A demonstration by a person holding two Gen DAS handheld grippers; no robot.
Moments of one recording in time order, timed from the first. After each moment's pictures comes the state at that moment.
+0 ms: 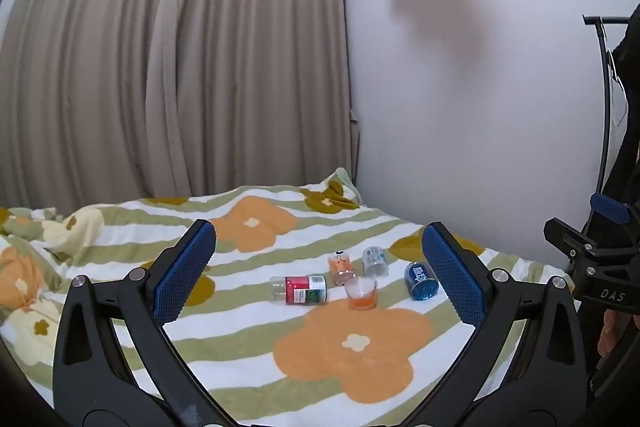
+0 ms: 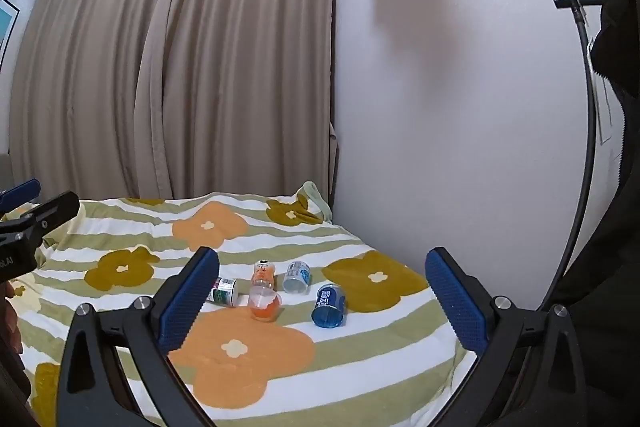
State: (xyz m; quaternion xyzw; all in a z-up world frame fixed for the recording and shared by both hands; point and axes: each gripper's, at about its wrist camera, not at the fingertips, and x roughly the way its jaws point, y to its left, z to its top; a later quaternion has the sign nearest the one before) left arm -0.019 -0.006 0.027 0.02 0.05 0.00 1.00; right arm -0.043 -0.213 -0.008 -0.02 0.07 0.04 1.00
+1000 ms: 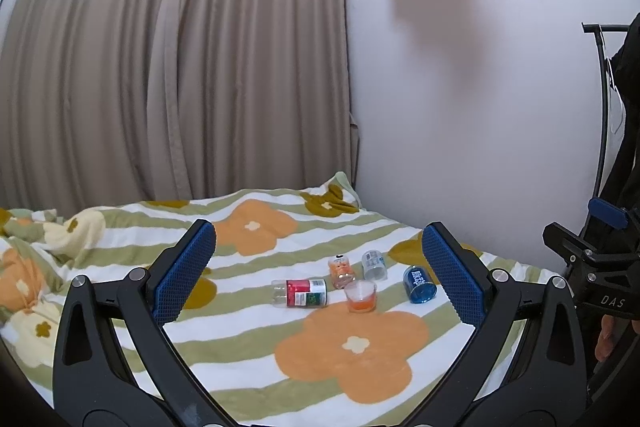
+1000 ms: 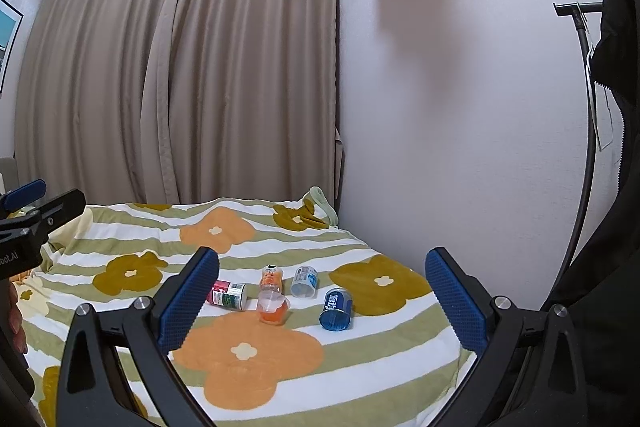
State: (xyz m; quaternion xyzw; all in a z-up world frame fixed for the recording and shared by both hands) left arm -0.042 0.013 0.036 0.01 0.05 -0.01 1.00; right arm -0.047 -0.207 -0.011 -0.01 0.08 0.05 1.00
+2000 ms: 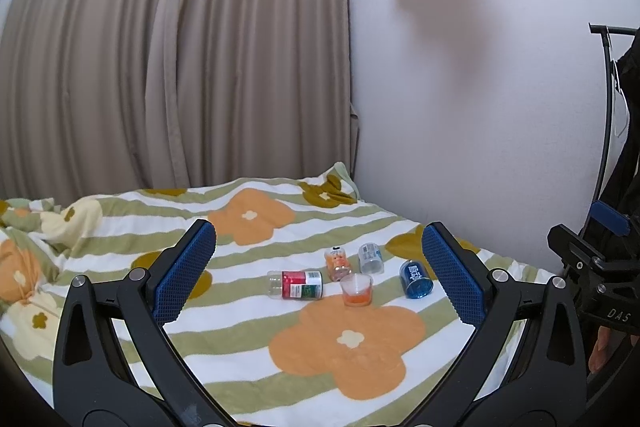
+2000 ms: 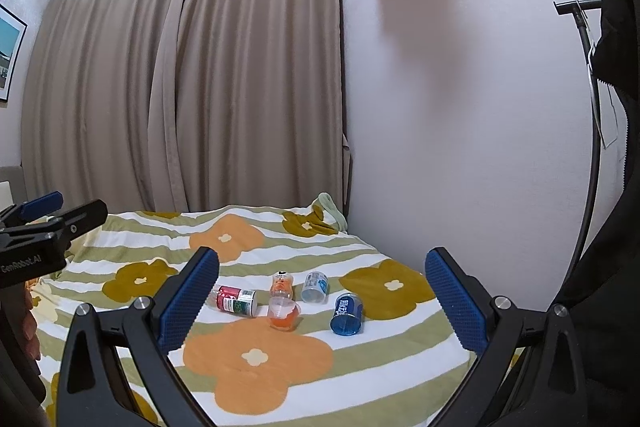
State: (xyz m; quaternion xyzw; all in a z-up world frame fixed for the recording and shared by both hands) left arm -0.032 0.005 0.029 0.00 0.07 -0.01 1.00; right arm -0.045 -0.197 -0.008 -0.01 0.07 0.06 1.00
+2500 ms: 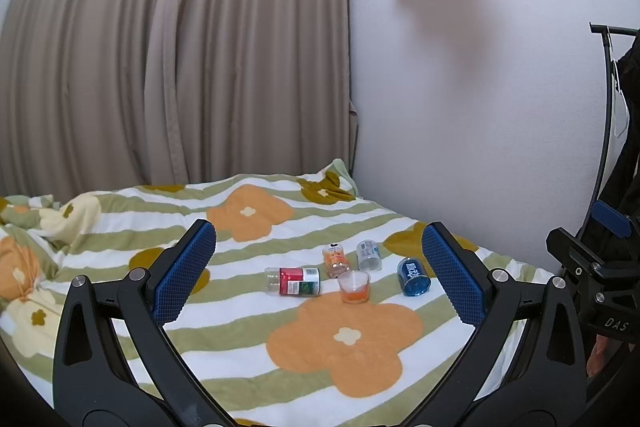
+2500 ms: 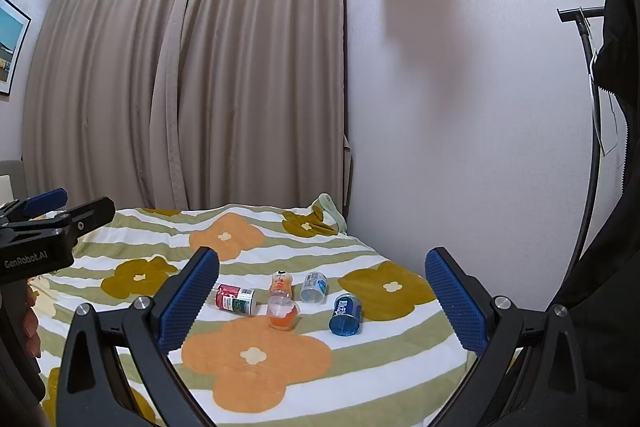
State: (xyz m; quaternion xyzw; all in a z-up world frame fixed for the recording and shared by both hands) left arm -0.035 0.004 0.026 0.00 0.07 -0.01 1.00; right arm -0.050 -0.193 -0.018 -0.02 0.06 0.06 1.00
